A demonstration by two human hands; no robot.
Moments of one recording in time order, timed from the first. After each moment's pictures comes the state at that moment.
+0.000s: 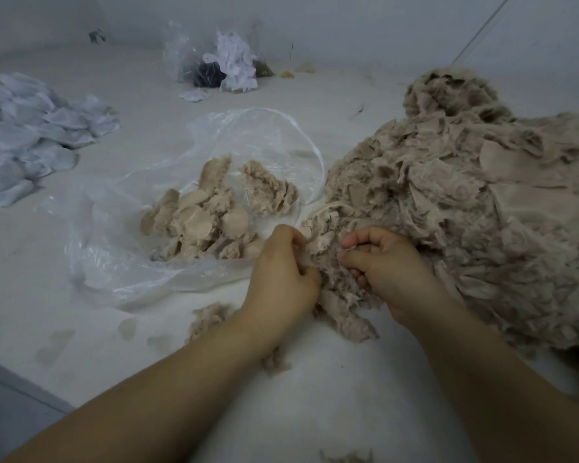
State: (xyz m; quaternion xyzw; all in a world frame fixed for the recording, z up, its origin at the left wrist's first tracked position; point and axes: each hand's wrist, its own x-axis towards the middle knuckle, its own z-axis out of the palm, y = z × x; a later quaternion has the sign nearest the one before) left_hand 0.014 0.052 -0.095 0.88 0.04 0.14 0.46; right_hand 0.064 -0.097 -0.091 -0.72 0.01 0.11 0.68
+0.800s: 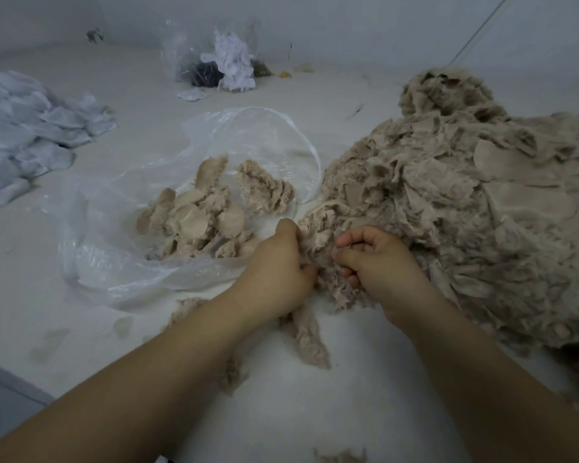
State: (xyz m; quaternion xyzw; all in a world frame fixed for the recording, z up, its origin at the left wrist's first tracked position) left_hand 0.026 0.061 -0.081 0.94 0.00 0.04 0.33; right_hand 0.062 -0.094 -0.090 -0.73 0.01 0.11 0.68
